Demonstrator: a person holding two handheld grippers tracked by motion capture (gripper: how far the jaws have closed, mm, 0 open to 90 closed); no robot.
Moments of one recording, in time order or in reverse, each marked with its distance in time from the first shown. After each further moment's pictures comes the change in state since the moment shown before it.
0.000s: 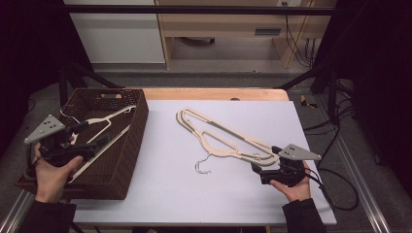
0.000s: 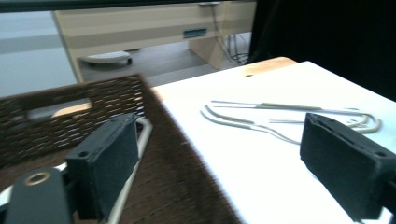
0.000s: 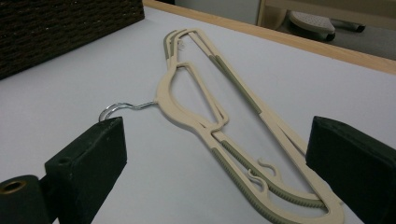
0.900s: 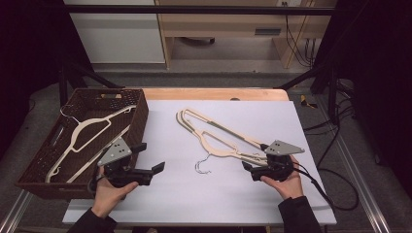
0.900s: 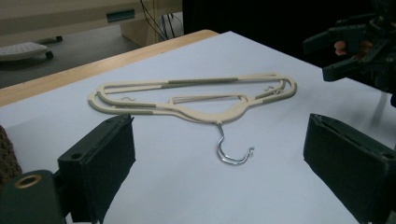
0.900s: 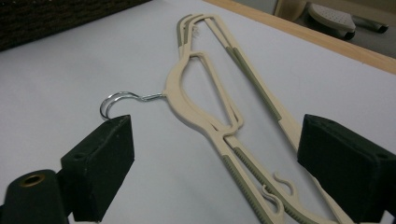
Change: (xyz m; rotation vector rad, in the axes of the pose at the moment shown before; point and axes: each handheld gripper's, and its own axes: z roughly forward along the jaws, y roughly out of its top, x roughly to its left) left arm -0.099 -0.039 0.064 0.079 -0.229 0.092; right arm 0.007 0.007 0.030 0.073 0.050 -0.089
